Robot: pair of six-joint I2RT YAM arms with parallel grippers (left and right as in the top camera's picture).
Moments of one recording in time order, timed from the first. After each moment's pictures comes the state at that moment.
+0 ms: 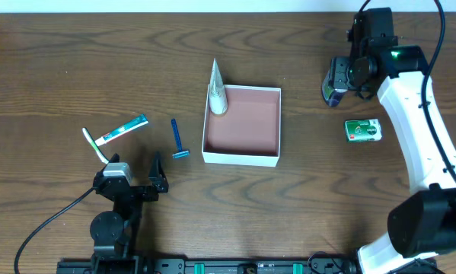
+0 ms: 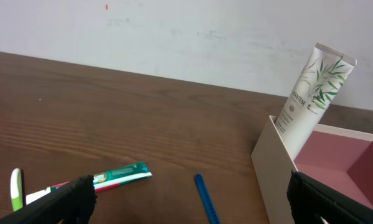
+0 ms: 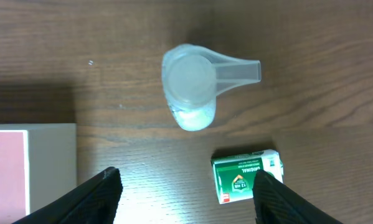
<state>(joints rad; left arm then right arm) -0.01 0.01 0.02 -0.11 0.05 -0.20 0.10 1.76 1.63 -0.99 0.13 0.19</state>
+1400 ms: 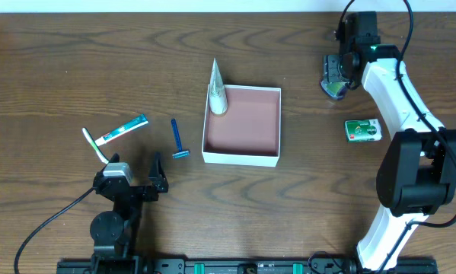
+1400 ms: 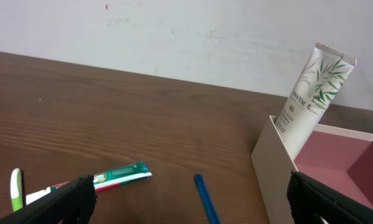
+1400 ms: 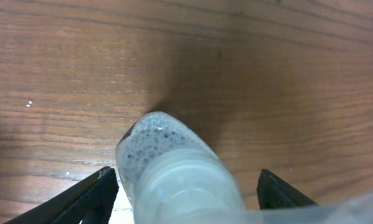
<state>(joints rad) -0.01 0.01 0.02 -0.11 0.05 -0.20 0.06 2.02 1.63 -0.68 0.12 -0.01</state>
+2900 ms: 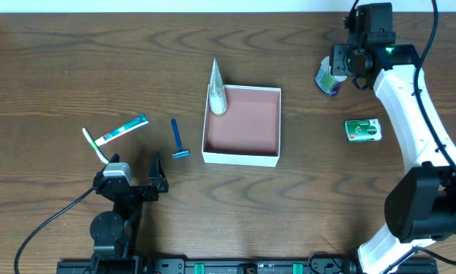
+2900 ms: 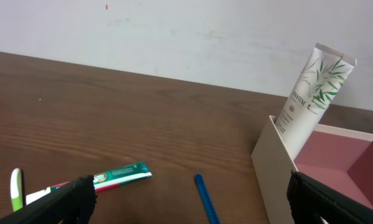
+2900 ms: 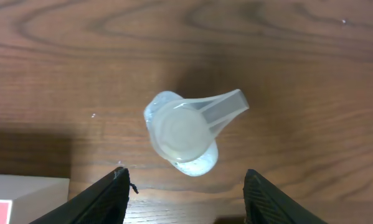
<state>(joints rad) -0.01 0.01 0.02 -0.11 0.05 -0.20 0.08 1.84 1.62 -0.75 0.10 0.11</state>
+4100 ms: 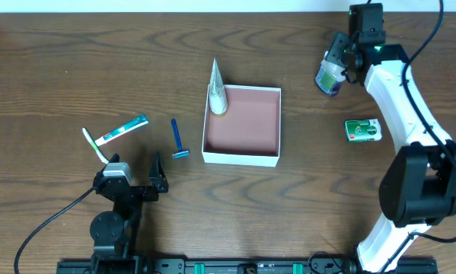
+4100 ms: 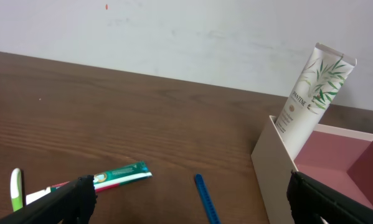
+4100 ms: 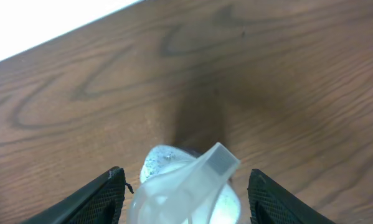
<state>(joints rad) -0.01 0.01 0.02 -0.11 0.05 -0.20 0.08 1.94 1.62 -0.59 0.16 0.46</state>
